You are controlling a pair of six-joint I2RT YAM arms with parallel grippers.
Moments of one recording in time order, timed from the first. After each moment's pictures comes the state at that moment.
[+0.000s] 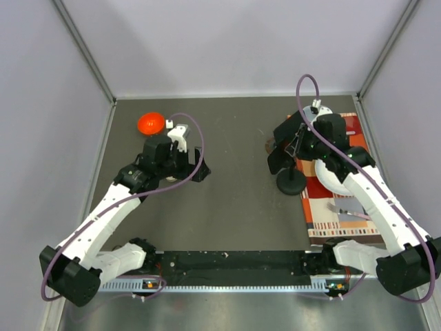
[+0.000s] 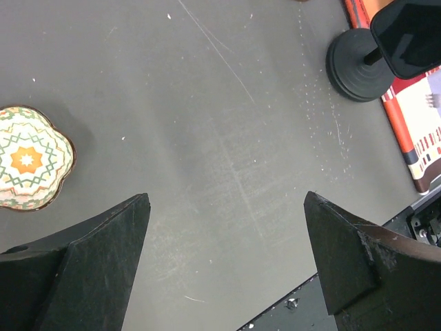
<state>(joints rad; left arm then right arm) -0.47 1.05 0.98 -0.53 0.19 -0.31 0.33 1.13 1.12 -0.62 -0.06 0.46</state>
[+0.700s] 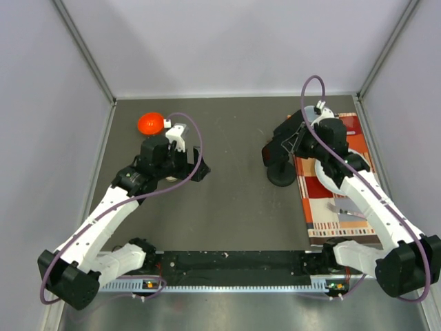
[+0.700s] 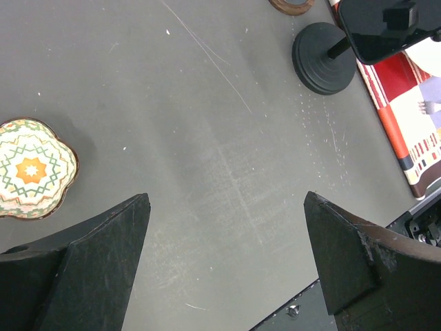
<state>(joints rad) -0.47 1.02 0.96 -0.50 0.19 -0.30 0.29 1.12 0.97 -0.33 -0.14 0.54</state>
